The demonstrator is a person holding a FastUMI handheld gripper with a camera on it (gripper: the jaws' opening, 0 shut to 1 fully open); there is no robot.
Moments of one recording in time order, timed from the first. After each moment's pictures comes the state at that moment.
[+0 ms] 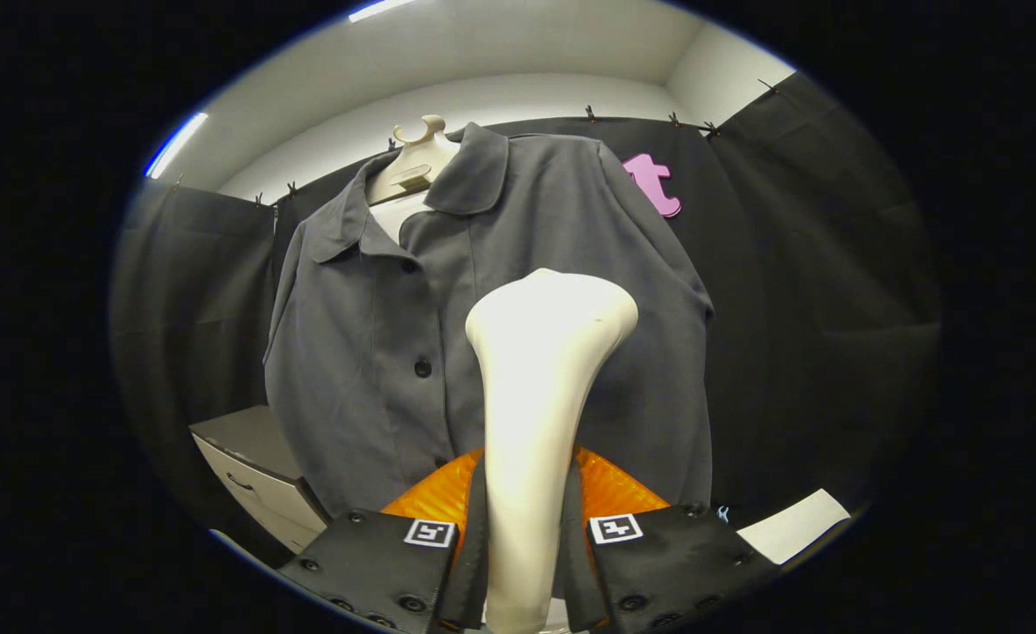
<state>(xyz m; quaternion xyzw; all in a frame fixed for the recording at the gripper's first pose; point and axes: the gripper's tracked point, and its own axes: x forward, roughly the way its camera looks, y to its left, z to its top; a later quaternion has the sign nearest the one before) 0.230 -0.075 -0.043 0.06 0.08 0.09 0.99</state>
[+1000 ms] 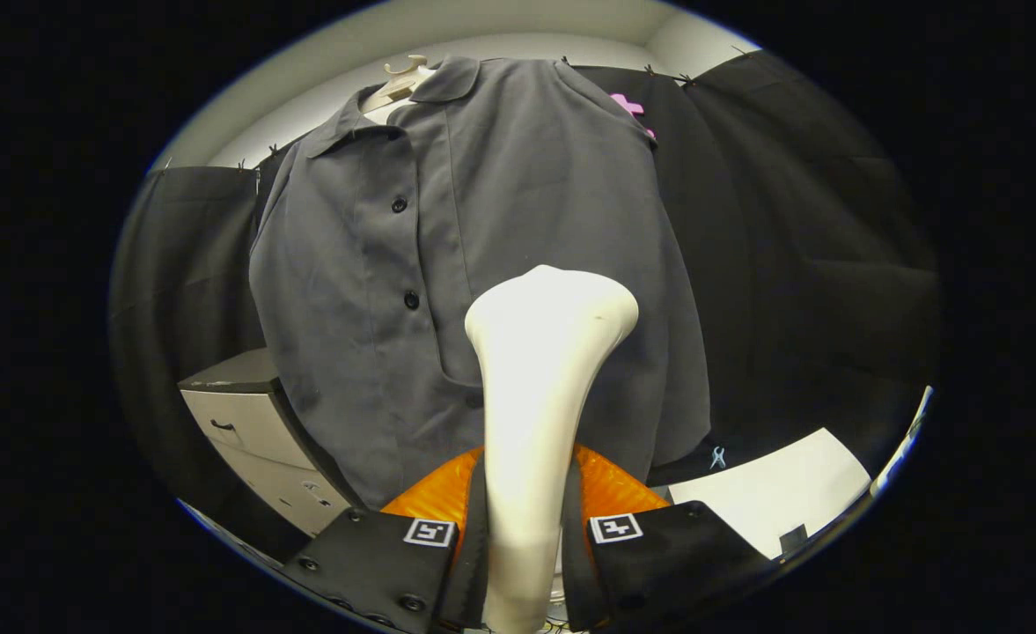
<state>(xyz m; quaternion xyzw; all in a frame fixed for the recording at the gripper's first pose) 0.168 -0.082 -0.176 0.08 0.19 0.07 0.98</state>
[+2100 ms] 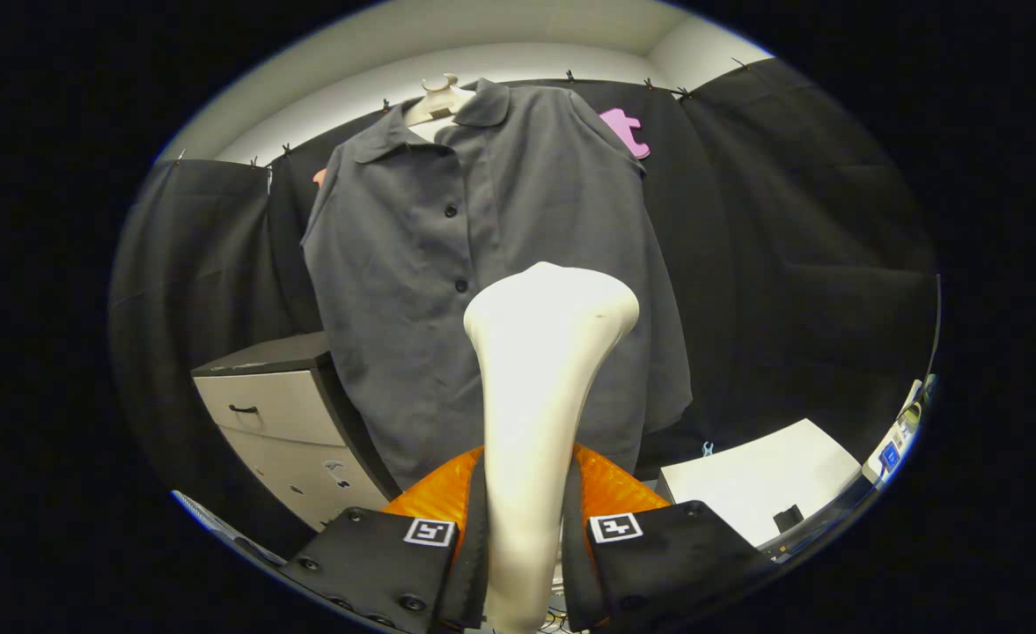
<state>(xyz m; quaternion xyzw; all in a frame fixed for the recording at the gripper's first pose) 0.076 -0.051 -0.137 0.07 0.16 0.07 0.98</state>
